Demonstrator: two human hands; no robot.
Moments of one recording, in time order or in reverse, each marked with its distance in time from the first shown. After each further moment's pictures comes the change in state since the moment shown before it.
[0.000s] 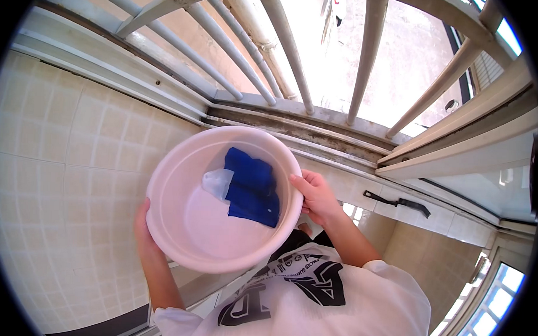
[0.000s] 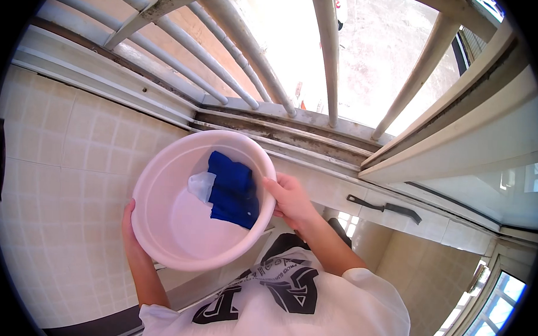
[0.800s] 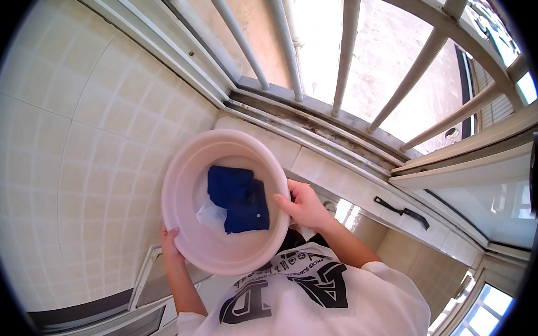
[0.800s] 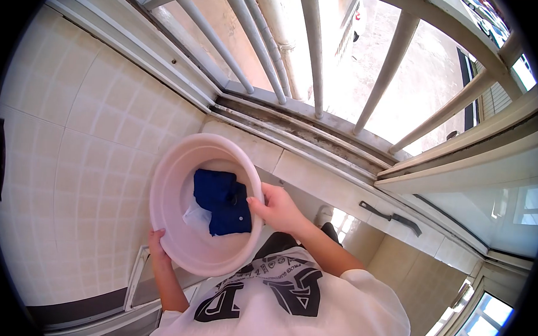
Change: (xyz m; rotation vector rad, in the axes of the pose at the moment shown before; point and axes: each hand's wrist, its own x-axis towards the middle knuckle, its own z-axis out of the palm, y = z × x) left_hand 0.014 -0.136 -0.175 -0.017 0.106 0.172; right_hand 0.012 0.046 0.037 -0.588 -0.233 -0.087
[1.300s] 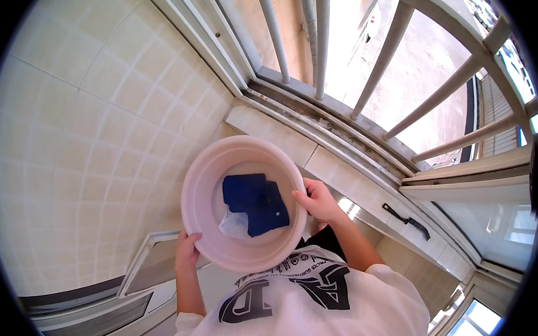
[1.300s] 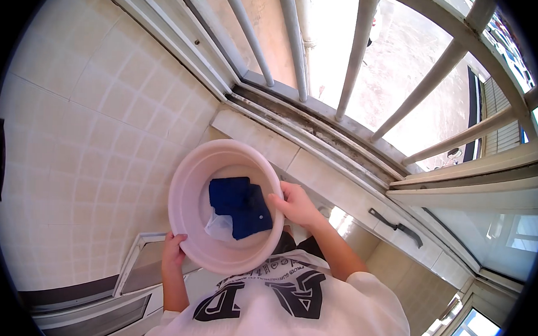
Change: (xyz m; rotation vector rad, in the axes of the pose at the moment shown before) left_hand -0.023 -0.060 -0.023 0.065 0.005 -0.264; right_hand 0.014 0.025 -0.017 -0.102 0.000 0.102
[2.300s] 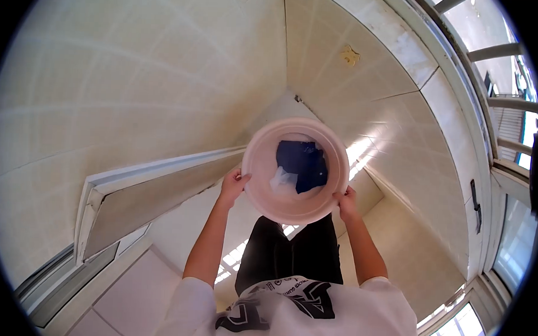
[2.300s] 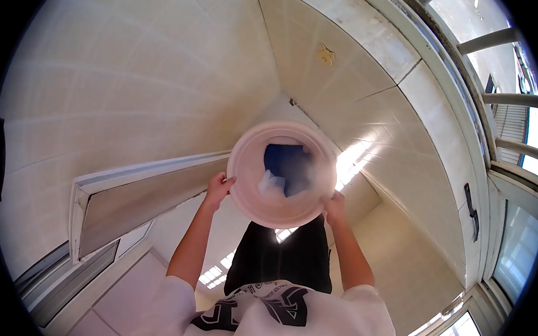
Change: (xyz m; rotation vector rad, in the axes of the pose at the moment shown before) left_hand 0.147 -0.321 -0.075 0.308 -0.138 -0.236; right_hand -0.077 0.438 -0.022 0.153 0.566 0.427
